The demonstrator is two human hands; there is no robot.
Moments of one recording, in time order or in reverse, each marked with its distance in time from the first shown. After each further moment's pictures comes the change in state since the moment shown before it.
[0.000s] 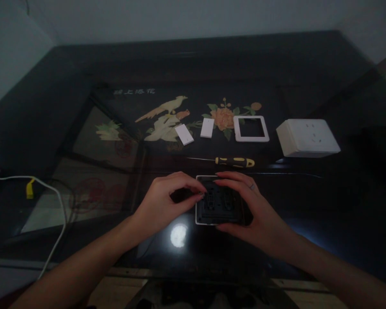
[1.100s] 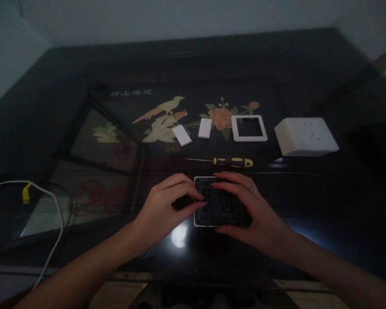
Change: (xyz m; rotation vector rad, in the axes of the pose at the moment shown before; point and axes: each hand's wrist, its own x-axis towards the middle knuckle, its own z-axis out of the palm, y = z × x) left_hand -0.006 -0.003 0.007 0.148 0.043 0.164; right_hand 0.000 0.001 -0.001 -0.055 -0.004 -0.043
